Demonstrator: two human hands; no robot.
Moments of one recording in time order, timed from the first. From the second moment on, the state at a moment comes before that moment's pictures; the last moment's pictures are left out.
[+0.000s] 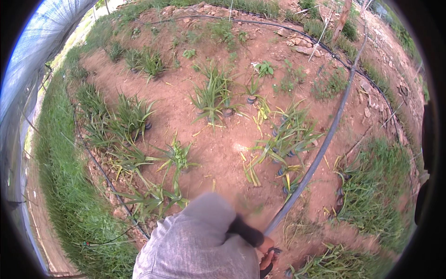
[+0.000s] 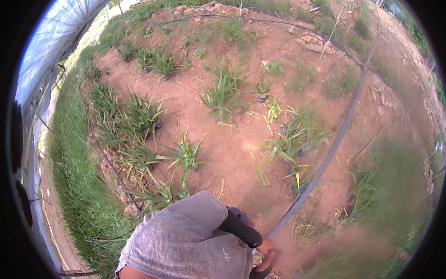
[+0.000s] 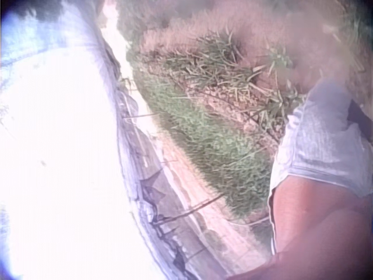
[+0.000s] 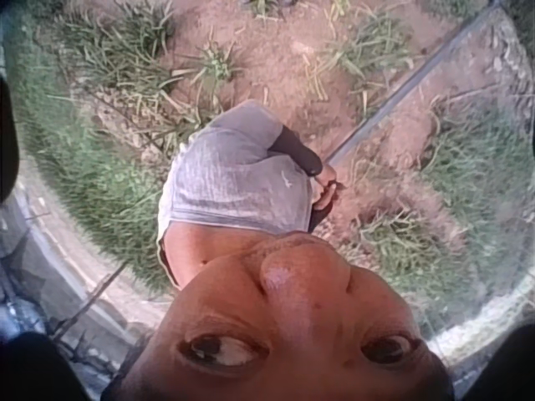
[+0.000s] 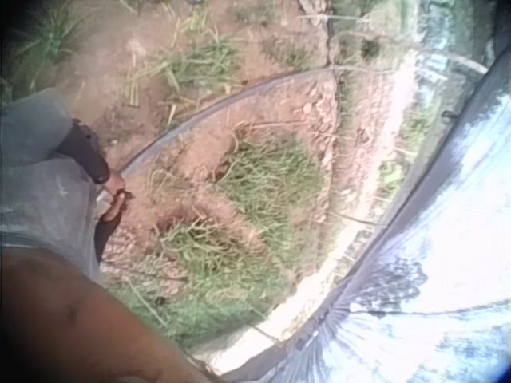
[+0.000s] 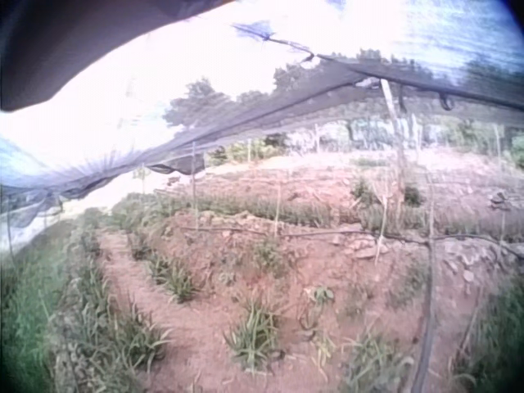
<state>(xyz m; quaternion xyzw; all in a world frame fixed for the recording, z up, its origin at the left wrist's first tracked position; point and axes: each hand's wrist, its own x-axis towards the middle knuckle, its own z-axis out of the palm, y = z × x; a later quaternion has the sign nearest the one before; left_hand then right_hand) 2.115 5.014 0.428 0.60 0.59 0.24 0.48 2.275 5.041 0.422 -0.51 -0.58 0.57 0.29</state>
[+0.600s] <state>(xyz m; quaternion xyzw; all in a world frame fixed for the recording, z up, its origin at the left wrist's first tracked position) 2.147 5.016 0.338 0.60 0.48 0.26 0.59 2.264 4.984 0.483 -0.56 -0.39 0.58 0.44</state>
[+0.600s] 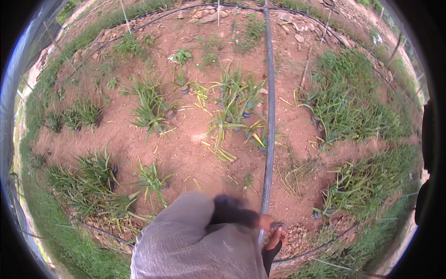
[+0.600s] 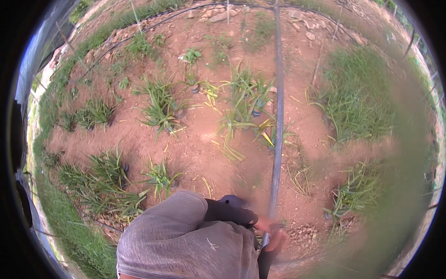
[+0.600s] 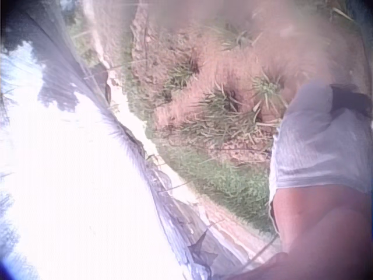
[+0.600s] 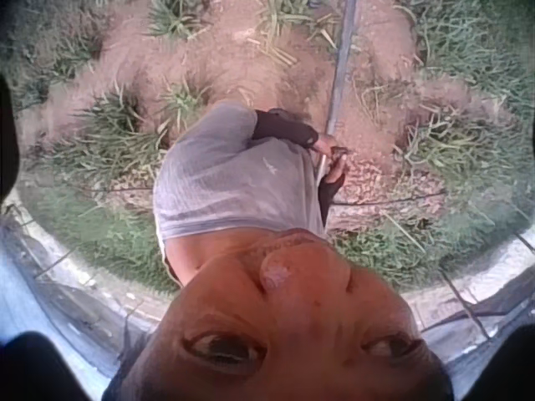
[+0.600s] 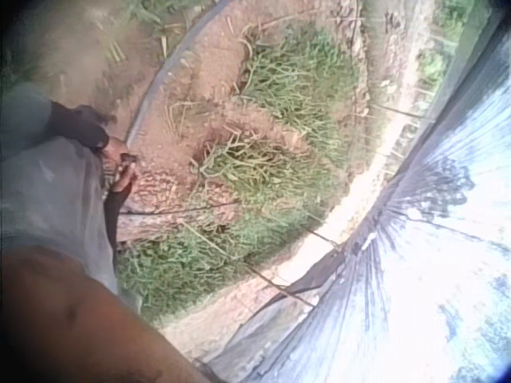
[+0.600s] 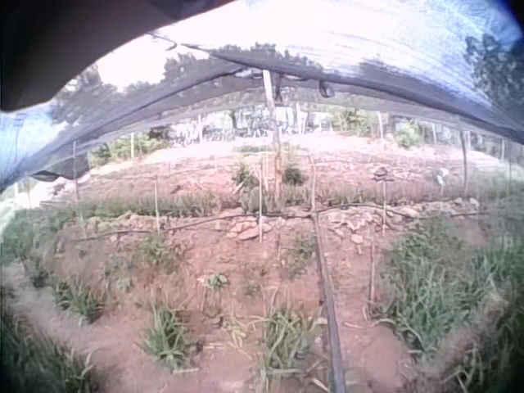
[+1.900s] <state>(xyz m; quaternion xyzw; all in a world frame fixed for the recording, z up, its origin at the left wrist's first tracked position) 2.157 5.172 0.405 0.38 0.49 0.15 0.77 2.371 4.683 0.570 -0.80 0.13 0.56 0.18</state>
